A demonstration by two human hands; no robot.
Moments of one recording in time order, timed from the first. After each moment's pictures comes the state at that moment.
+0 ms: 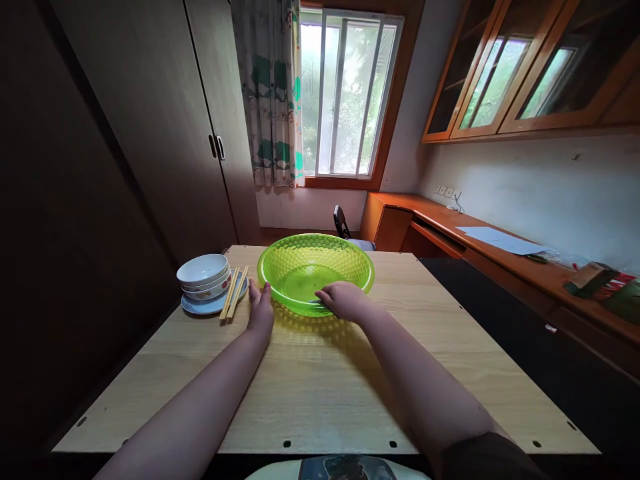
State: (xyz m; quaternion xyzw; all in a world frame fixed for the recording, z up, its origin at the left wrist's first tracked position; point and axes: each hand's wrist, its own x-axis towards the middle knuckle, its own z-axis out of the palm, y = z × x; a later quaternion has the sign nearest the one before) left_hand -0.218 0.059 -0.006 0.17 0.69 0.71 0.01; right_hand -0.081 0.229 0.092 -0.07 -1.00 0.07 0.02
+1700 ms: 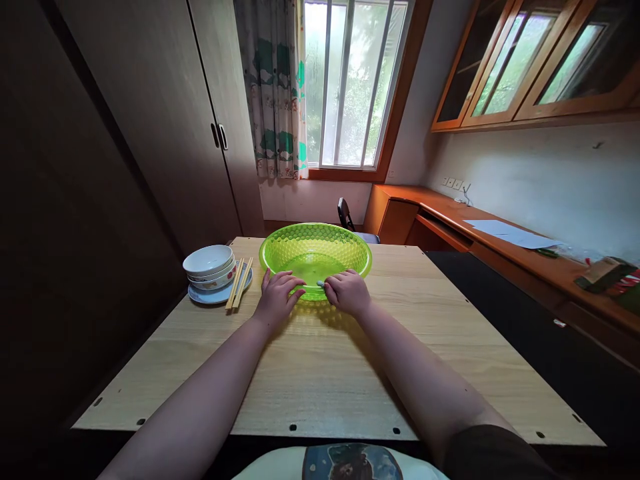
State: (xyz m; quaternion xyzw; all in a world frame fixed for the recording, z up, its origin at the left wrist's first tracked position) left_hand -0.199 0.051 0.025 0.47 0.80 0.31 -0.19; right_hand -0.088 0.241 0.047 0.05 -0.95 -0.03 0.30
